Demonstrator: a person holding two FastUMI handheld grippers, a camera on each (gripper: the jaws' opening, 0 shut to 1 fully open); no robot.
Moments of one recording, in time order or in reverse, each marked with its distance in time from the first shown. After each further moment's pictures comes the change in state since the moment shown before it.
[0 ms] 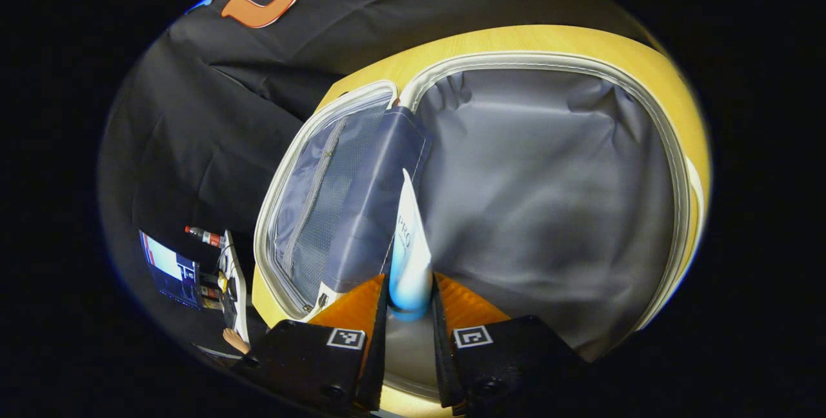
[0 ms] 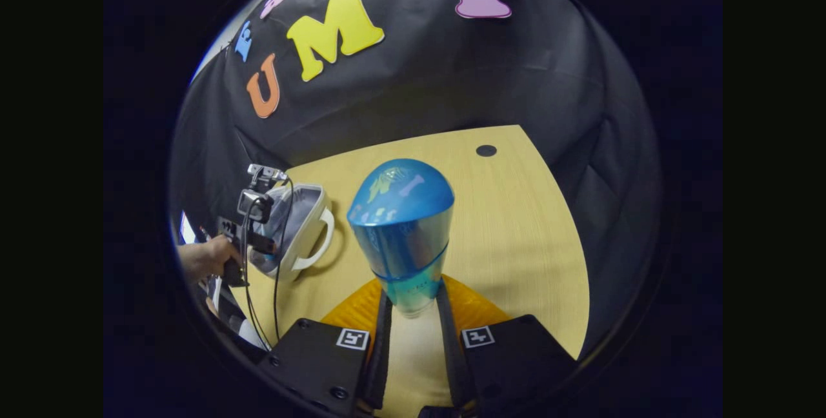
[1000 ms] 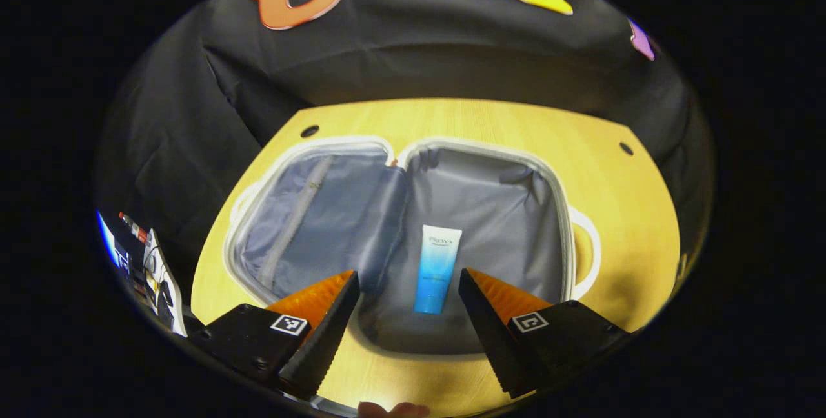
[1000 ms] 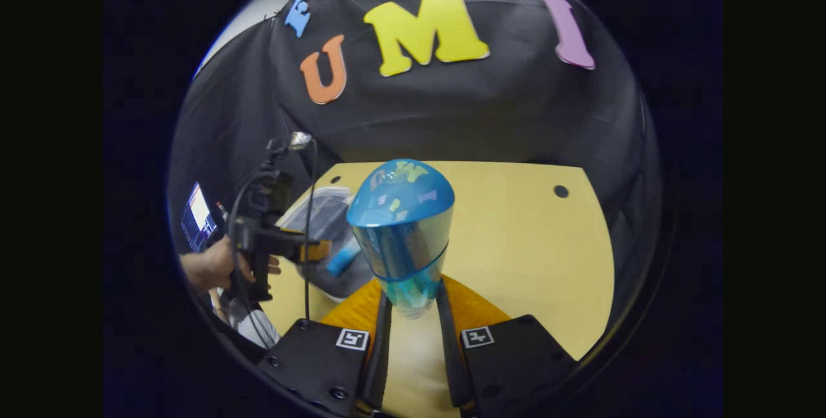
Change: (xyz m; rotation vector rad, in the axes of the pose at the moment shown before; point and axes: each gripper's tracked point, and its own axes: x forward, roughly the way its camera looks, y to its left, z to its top) left arm -0.082 0.050 0.014 -0.171 -0.356 -0.435; right arm 0.025 0.226 0.042 -0.190 -0.033 0.192
